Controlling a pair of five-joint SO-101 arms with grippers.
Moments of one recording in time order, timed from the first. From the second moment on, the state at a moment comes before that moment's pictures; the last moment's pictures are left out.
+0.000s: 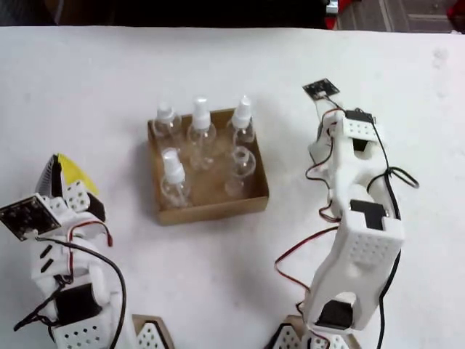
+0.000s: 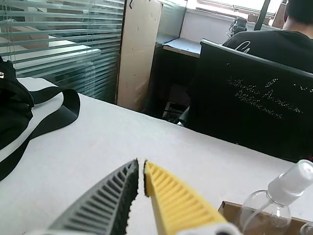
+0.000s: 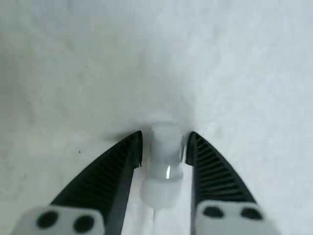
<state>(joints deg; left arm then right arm) -23.5 -103.4 89.9 29.8 12.3 6.9 28.9 -4.2 60.4 33.6</state>
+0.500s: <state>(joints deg) -23.5 -103.4 89.9 29.8 12.3 5.9 12.1 -6.5 71.6 33.7</state>
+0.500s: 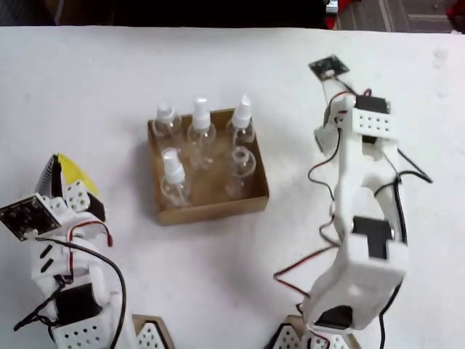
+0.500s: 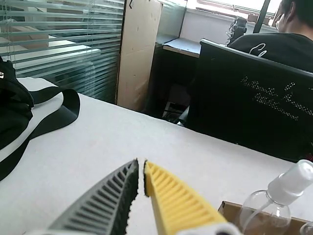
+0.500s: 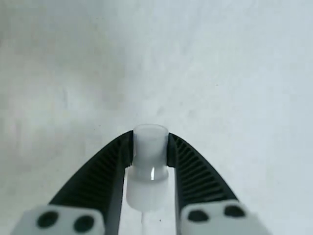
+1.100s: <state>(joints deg) -23.5 -103.4 89.9 29.8 17.4 -8.4 -39.4 -6.6 88.4 14.0</state>
